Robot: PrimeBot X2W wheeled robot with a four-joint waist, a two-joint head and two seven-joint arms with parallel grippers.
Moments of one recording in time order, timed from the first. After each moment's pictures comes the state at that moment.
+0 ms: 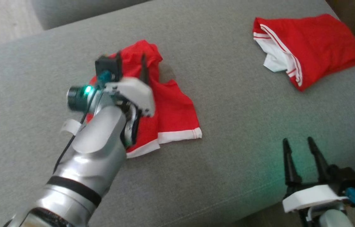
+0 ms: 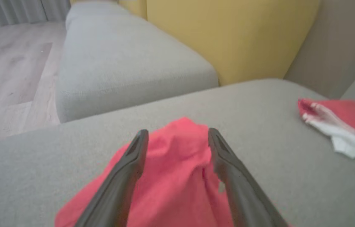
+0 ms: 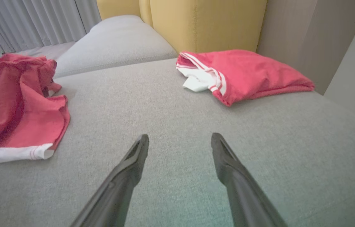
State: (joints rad) left arm -0.80 0.04 -0.72 0.85 -0.59 0.27 -0.25; right arm 0.01 -0.04 0.01 0.28 0.10 0.12 -0.25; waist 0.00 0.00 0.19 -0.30
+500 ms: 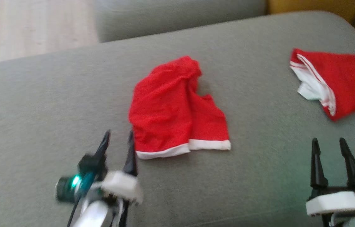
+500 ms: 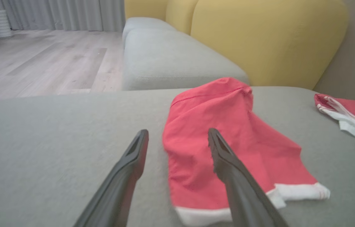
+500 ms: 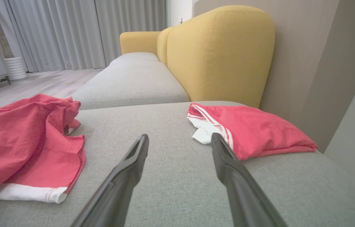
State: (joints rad) left arm -0.16 0.15 -0.55 0.25 -0.39 0.35 -0.25; right arm 0.08 -0.04 -0.13 0.15 0.03 0.12 -0.25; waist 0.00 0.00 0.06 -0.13
